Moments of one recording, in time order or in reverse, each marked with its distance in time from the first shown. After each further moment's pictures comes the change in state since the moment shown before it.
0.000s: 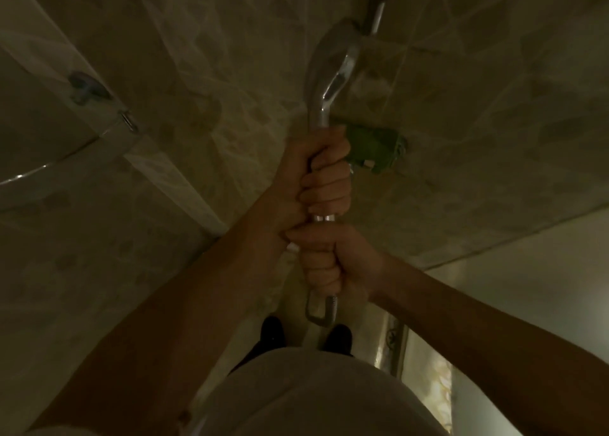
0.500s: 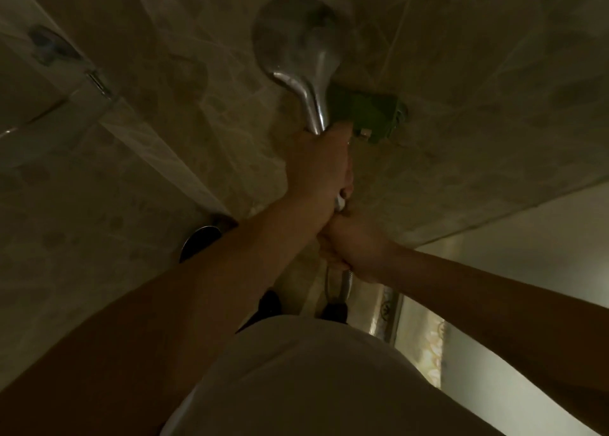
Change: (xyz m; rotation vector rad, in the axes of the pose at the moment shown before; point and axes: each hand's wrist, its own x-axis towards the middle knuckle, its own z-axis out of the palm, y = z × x) left_hand 0.023 -0.052 0.014 0.463 1.149 0.309; right_hand -0.005 0.024 -0.026 -0.355 0.608 -0.216
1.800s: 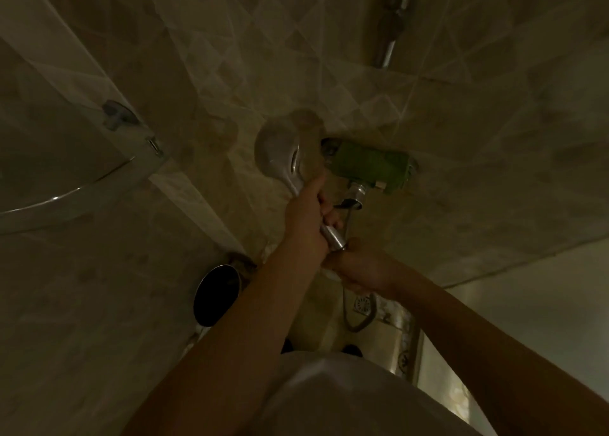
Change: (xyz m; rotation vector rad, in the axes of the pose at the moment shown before) left_hand 0.043 -0.005 -0.035 -0.355 -0.008 -0.202; right_hand 0.035 -0.018 -0.010 -0.406 -0.063 0.103
